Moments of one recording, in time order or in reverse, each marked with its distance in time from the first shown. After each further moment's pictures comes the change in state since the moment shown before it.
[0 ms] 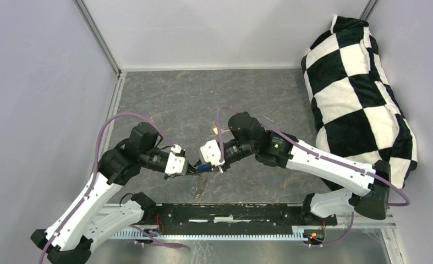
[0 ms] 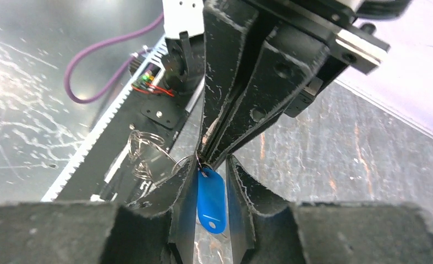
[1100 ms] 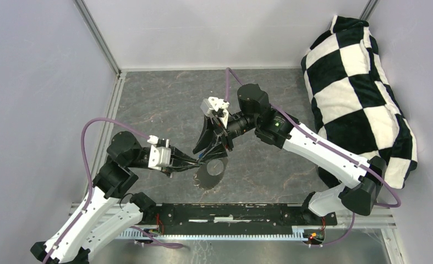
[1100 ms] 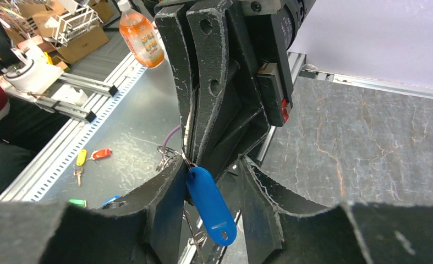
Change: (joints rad) left arm 0.000 -0.171 -0.164 0.724 0.063 -0.611; right arm -0.213 0.105 0.175 0.130 -0.423 0.601
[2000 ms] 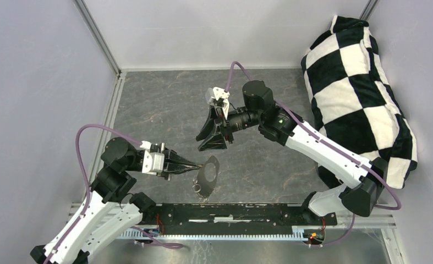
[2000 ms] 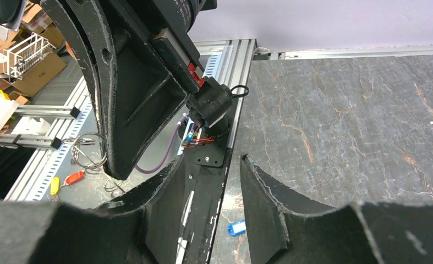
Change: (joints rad) left arm -0.003 -0.057 -0.031 0.098 0.001 -0.046; right arm -0.057 -0.014 -0.016 -0.011 0.142 0.074
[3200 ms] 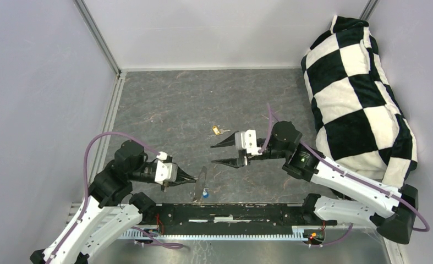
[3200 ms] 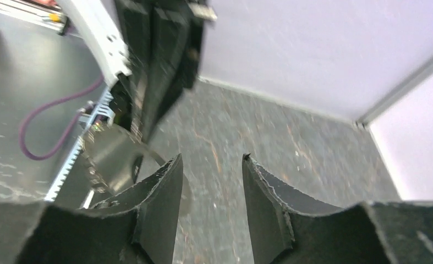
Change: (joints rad) left arm 0.000 -0.063 -0.005 -0.567 -0.081 0.298; right arm 0.090 -0.399 -0.551 0.370 0.315 -0.344
